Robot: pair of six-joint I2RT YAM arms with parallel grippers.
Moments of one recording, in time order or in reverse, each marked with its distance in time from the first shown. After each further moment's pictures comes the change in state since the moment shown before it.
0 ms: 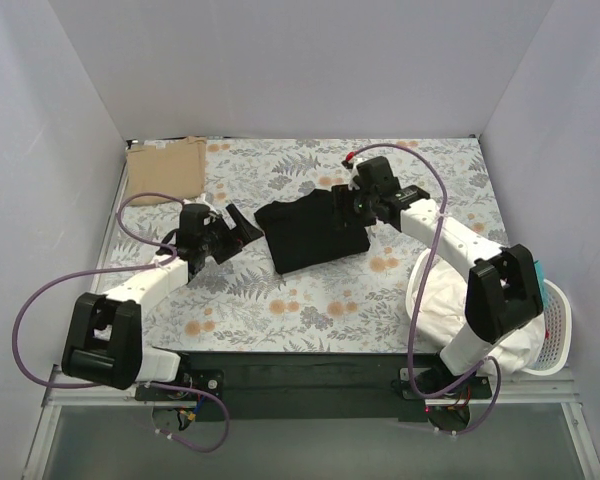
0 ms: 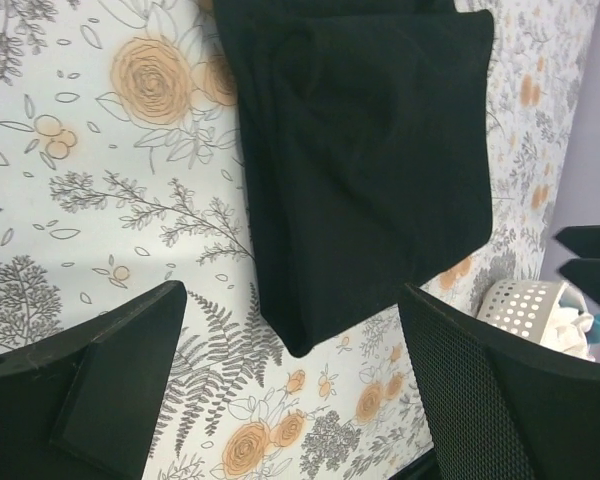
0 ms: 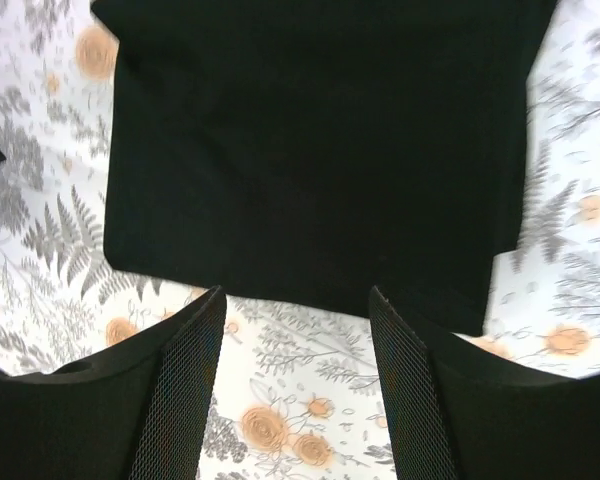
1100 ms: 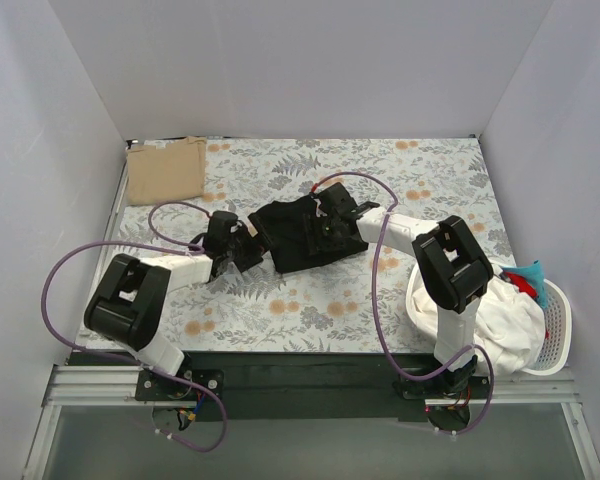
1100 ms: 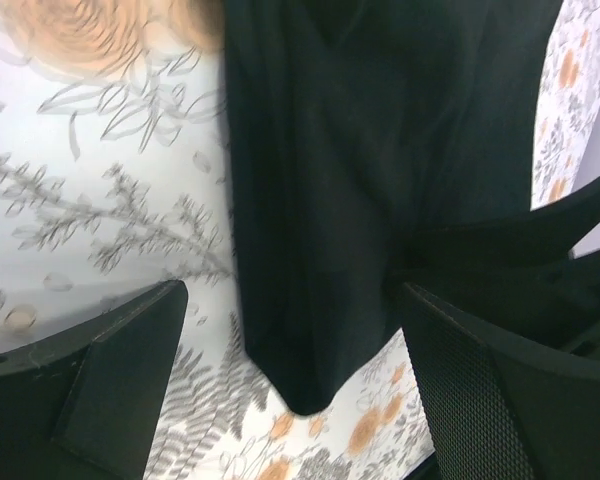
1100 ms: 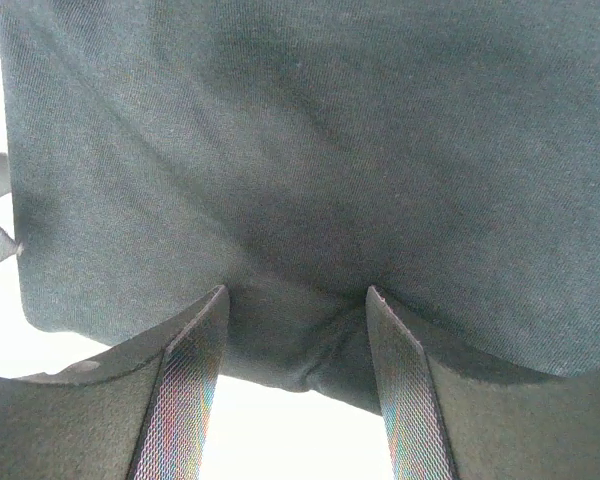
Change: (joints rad) left arm -0.142 0.203 -0.047 0.210 -0.055 -0.142; right arm 0.152 0.304 -0.023 0.142 0.006 0.081
